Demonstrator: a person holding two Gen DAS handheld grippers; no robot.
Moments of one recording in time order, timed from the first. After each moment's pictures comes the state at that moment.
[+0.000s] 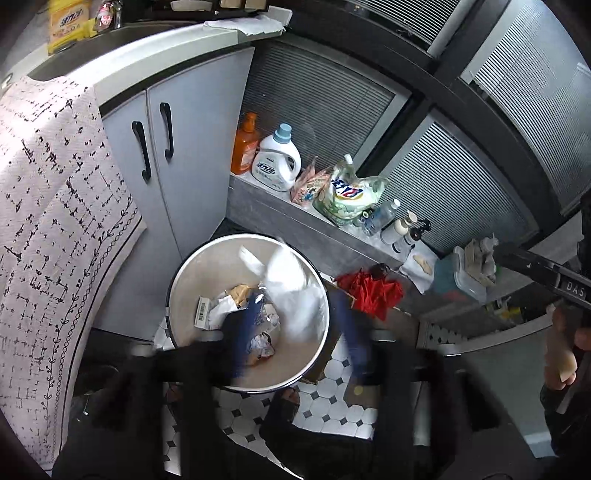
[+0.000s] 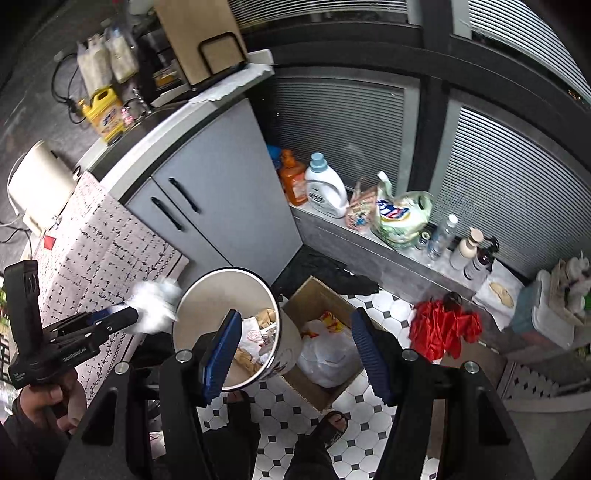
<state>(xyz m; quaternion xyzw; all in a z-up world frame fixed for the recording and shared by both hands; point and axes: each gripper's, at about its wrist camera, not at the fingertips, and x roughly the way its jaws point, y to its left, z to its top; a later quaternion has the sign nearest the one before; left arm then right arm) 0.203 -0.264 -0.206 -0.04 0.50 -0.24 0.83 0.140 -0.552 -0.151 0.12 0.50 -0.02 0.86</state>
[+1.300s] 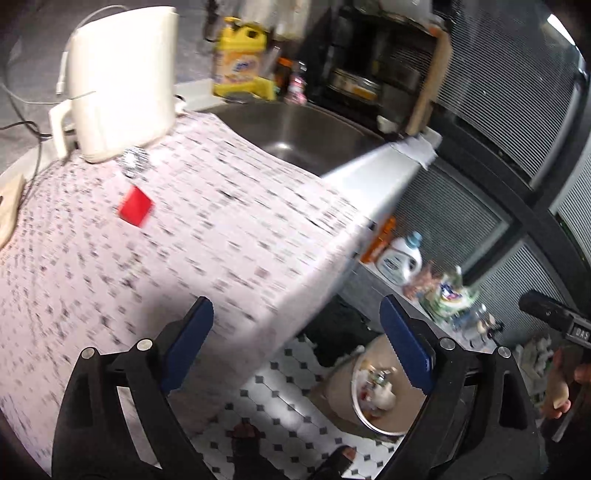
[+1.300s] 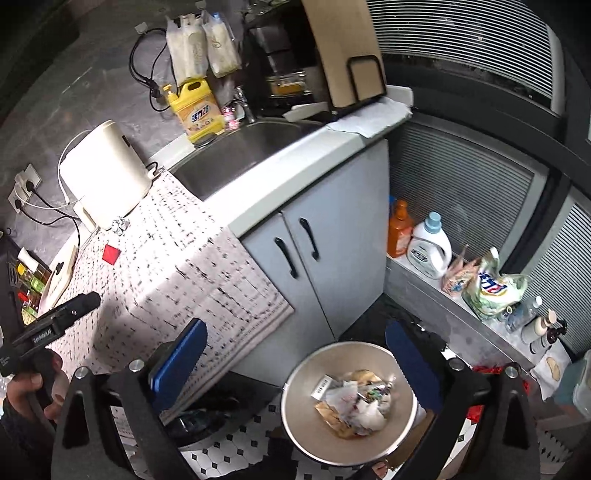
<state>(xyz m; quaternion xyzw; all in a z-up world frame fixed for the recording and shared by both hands) 0.249 -0.005 -0.114 -0.09 0.41 -0.05 0.91 0.257 -0.345 -0.103 0.09 0.45 0.09 0.88</state>
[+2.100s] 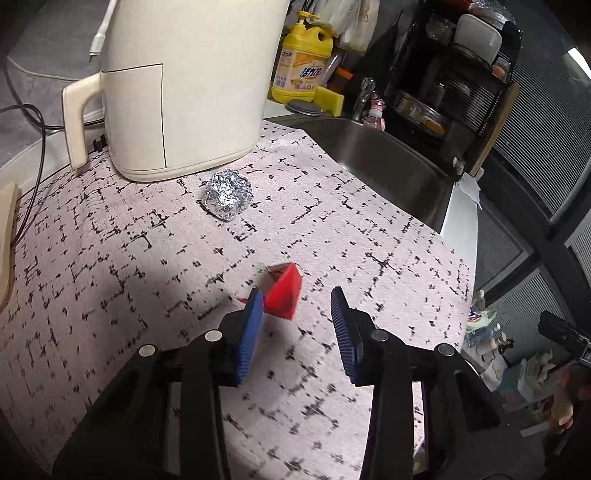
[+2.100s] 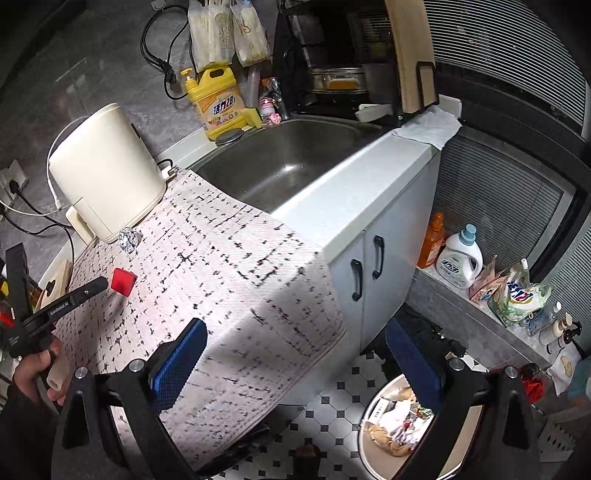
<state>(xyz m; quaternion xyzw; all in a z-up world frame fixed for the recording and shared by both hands) 0.344 0.162 -0.146 -0.11 0.41 -0.07 0.90 0.312 -0.193 -0.113 0.08 0.45 0.07 0.89</state>
